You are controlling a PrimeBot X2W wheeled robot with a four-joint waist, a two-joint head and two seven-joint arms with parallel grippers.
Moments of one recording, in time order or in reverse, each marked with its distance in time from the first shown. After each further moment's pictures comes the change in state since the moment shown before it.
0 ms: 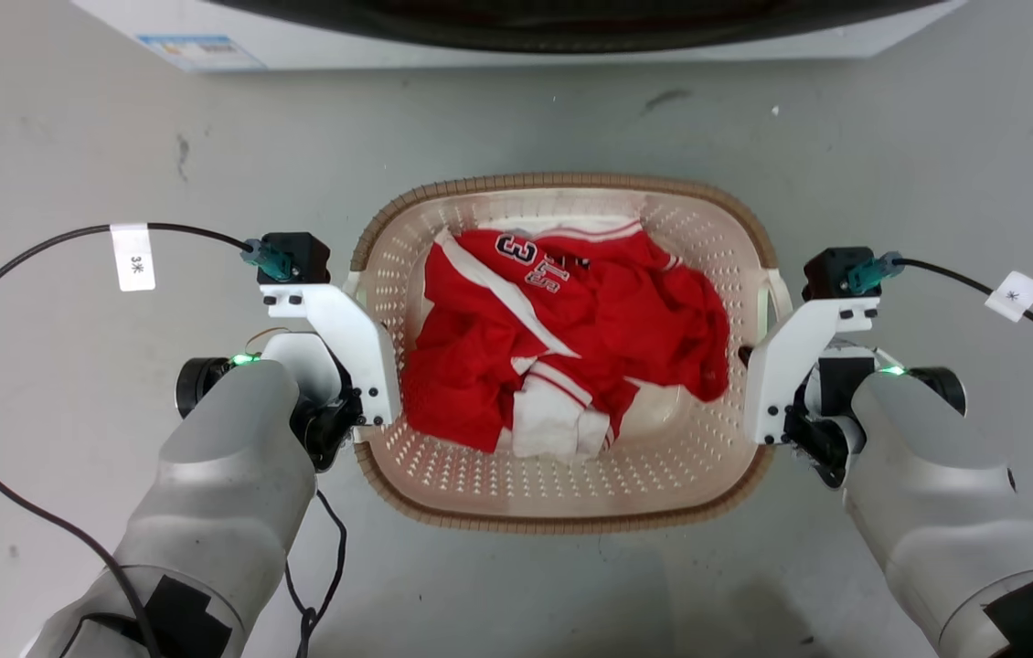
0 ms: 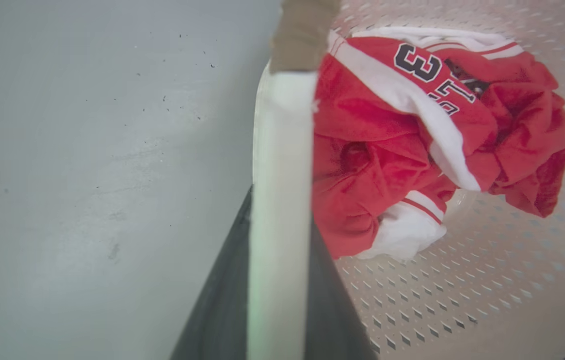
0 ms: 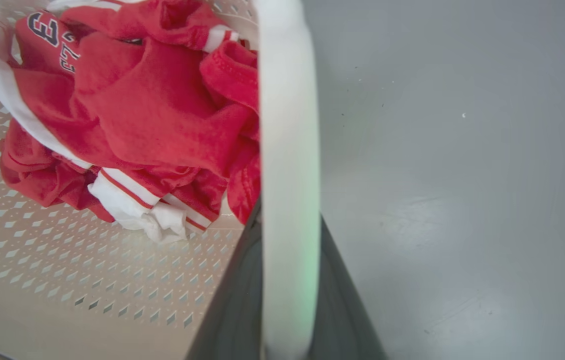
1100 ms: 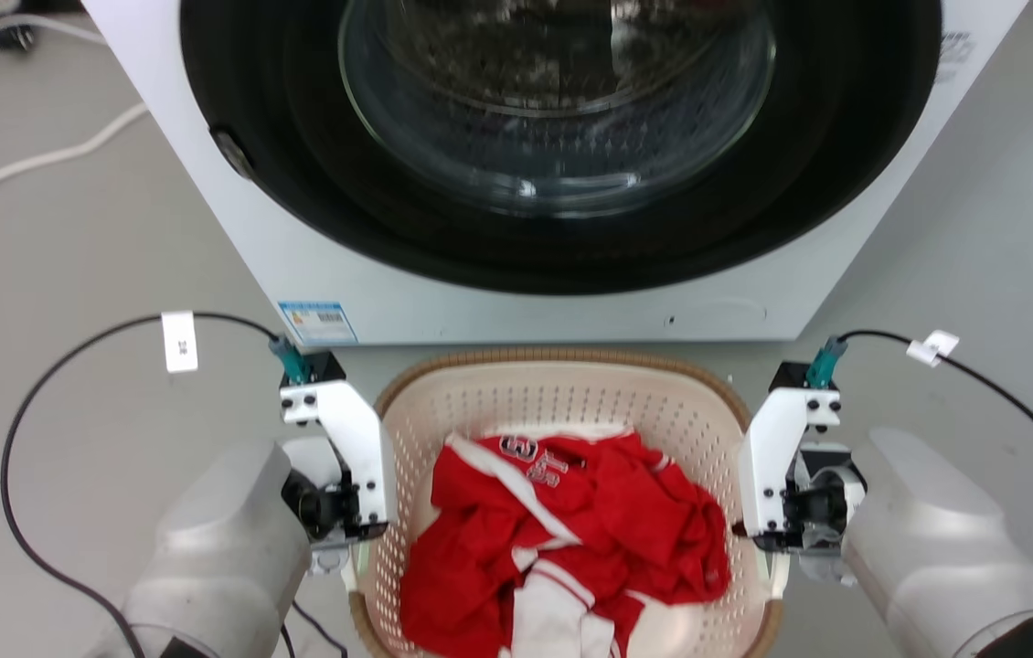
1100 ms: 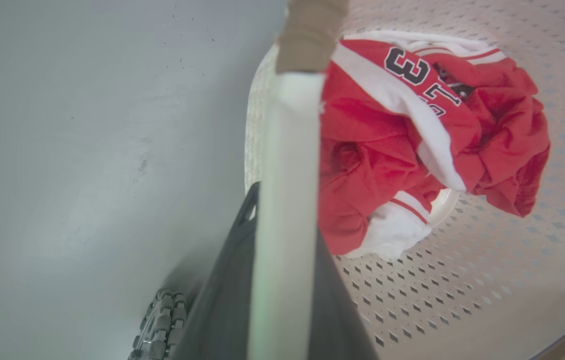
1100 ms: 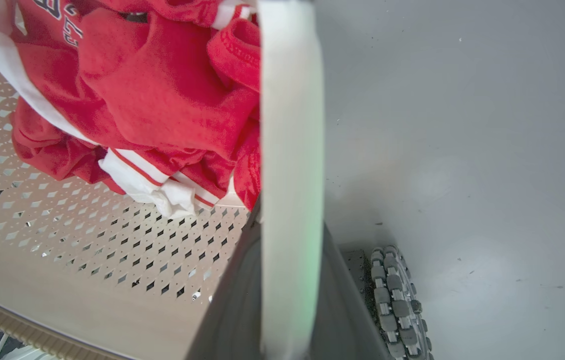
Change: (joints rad) left arm 0.099 0.020 -0.113 0.011 -0.230 0.005 0.401; right arm 0.069 -0.013 0.130 0.011 0.244 -0.006 0.557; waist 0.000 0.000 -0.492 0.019
